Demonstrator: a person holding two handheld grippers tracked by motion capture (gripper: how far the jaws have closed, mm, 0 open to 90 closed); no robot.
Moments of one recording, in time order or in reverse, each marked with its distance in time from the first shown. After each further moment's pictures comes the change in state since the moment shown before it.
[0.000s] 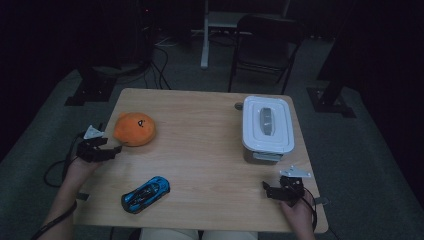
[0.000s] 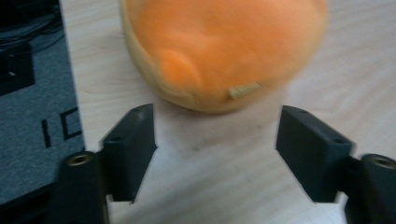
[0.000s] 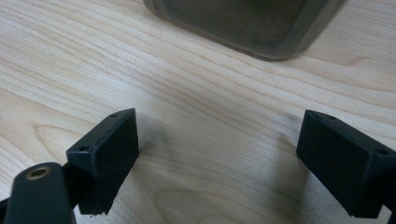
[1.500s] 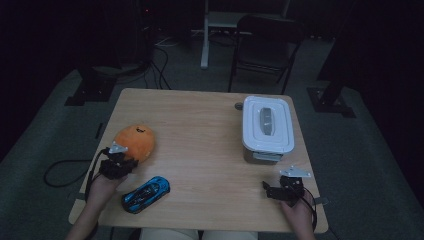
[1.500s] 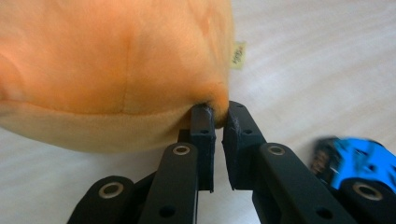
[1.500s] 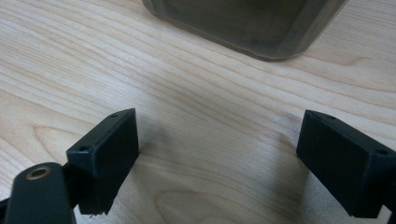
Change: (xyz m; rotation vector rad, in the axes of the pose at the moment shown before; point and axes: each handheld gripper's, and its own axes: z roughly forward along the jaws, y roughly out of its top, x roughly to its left) left arm -0.102 -0.011 -0.010 0.117 -0.082 -0.070; right arm 0.000 0.000 0.000 0.000 -0.003 0.002
